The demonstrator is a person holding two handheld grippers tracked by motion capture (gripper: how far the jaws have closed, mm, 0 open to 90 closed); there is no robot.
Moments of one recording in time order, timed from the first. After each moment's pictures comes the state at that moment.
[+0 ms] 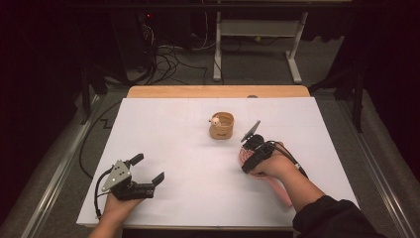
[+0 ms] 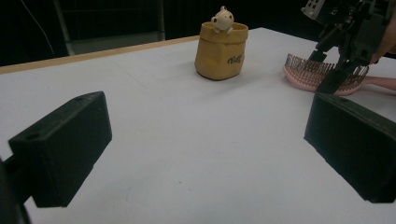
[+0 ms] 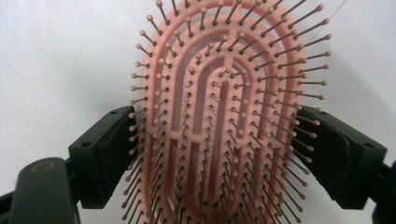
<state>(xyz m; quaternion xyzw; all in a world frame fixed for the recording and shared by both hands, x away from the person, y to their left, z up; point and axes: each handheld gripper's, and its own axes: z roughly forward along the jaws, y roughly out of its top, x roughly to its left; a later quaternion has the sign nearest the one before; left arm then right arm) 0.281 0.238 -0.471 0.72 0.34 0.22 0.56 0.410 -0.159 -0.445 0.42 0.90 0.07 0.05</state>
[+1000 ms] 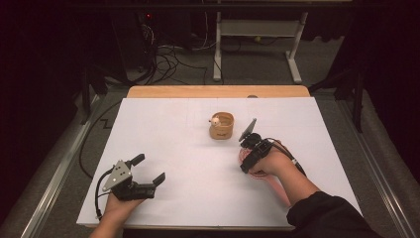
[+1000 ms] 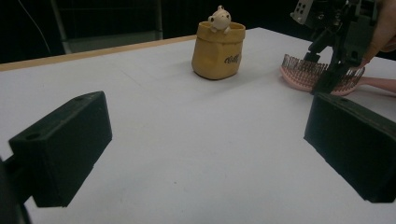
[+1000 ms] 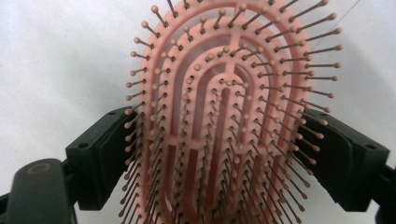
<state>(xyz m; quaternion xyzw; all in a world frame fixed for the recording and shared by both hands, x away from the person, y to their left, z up) 0.281 0.236 -0.472 0.72 0.34 0.22 0.56 0.420 -0.154 -0.447 0.41 0.91 0.04 0.03</state>
